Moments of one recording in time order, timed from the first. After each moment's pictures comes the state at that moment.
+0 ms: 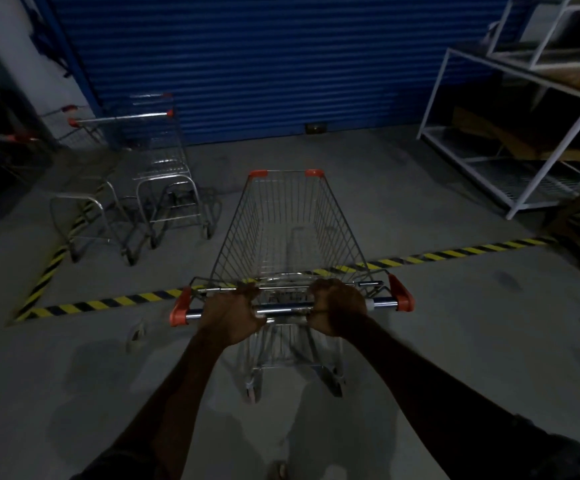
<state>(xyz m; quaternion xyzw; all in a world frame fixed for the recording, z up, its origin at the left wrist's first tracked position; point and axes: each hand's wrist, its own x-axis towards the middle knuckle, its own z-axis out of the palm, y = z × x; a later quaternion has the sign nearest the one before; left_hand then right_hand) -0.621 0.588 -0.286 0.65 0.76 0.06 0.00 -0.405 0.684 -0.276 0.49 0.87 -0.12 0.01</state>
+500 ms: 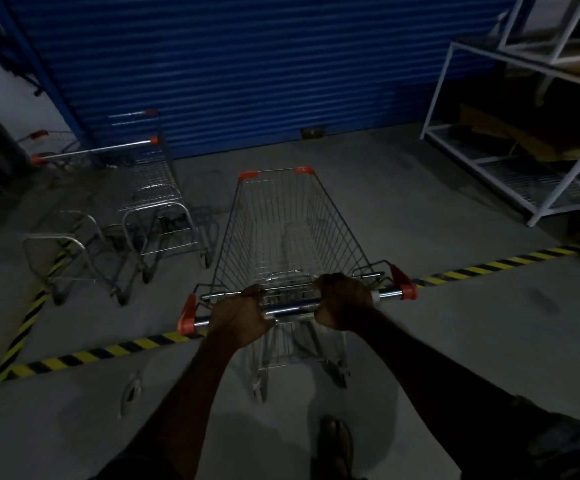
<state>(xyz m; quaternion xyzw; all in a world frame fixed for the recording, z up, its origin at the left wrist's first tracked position) -0.758 0.814 -0.278 0.65 0.76 0.02 0.05 -0.549 0.905 -0.273 0.50 0.86 -0.09 0.00</state>
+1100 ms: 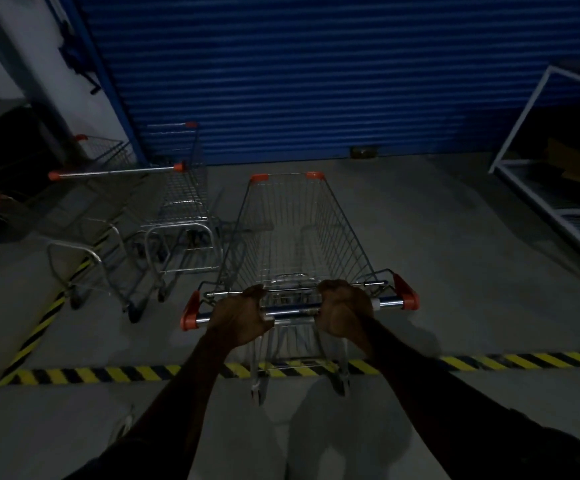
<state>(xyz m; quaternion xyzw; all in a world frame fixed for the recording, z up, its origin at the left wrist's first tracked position) -0.874 1.072 -0.278 0.58 0.81 0.05 0.08 -0.673 1.189 -0.274 0.43 0.90 -0.12 0.00</state>
